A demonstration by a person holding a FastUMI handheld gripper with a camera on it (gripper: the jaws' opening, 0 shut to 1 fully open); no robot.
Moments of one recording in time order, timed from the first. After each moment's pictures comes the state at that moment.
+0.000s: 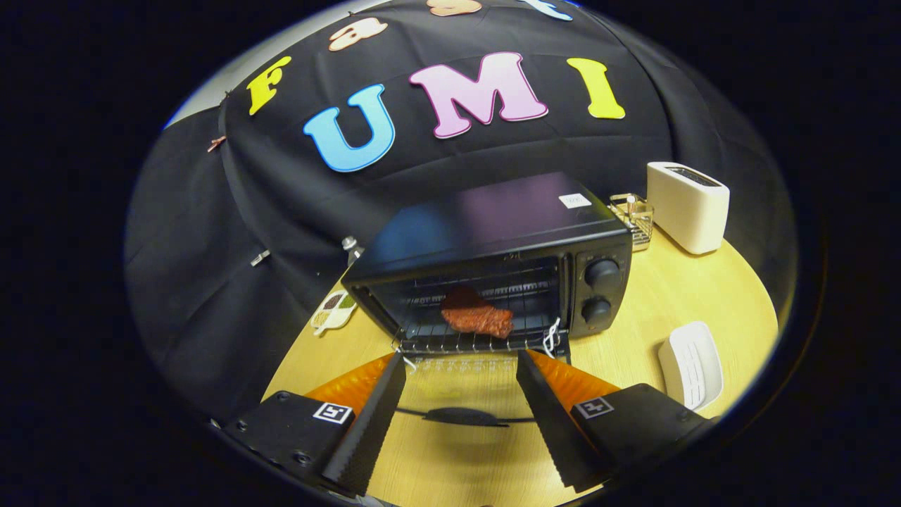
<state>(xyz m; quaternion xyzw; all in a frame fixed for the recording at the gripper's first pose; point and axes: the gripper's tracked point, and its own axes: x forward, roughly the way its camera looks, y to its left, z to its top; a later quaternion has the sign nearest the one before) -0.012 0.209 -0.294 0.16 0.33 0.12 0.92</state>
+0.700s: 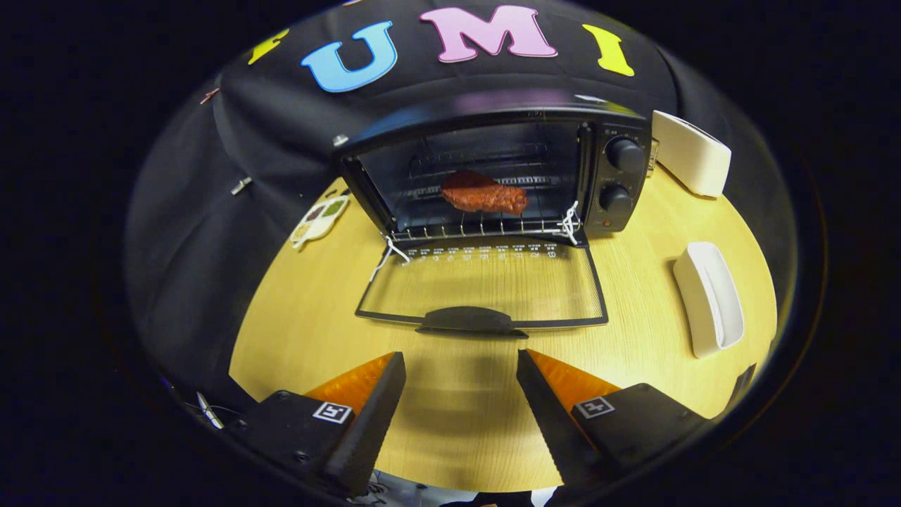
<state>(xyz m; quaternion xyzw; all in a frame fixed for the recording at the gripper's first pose) -0.081 0.239 -0.389 0.09 0.48 0.10 0.87</state>
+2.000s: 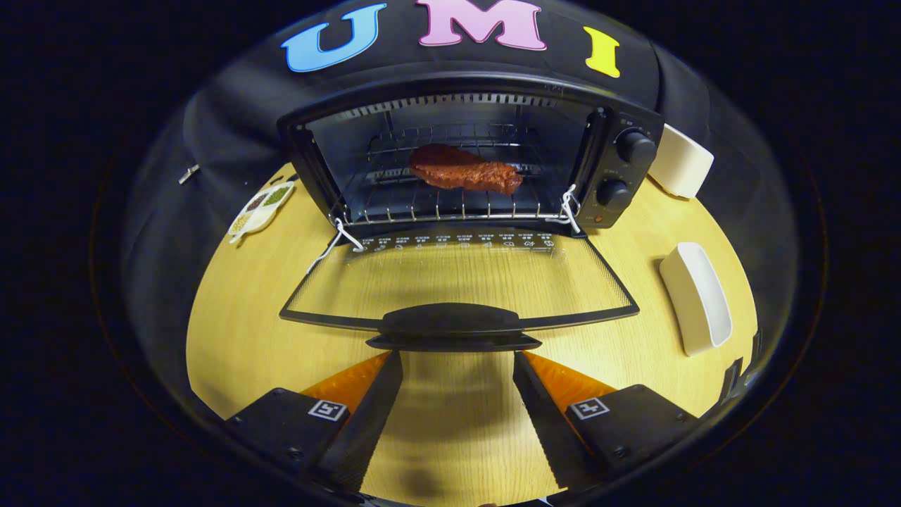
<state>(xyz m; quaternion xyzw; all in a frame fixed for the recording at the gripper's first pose) -0.065 0.240 -0.415 0.05 0.48 0.02 0.88</state>
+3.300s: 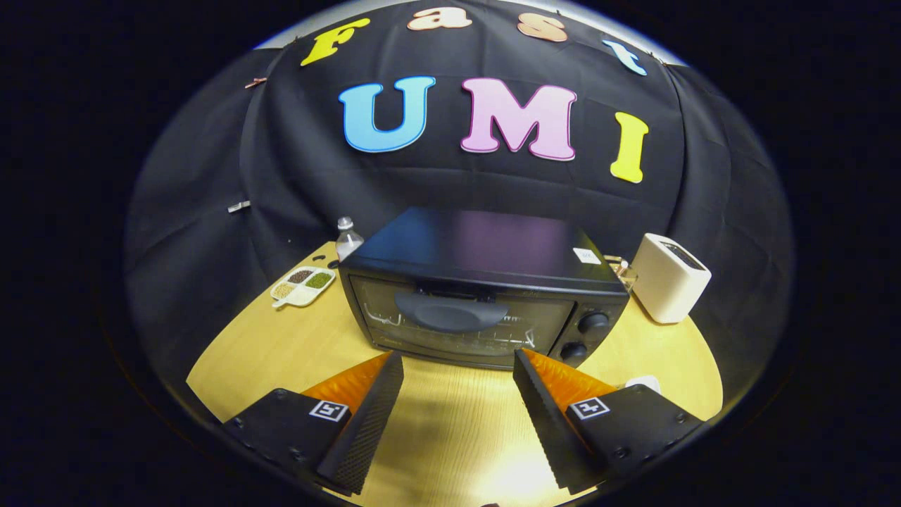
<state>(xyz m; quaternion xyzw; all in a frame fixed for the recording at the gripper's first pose) -0.028 0.209 -0.271 0.00 0.26 0.09 0.96</state>
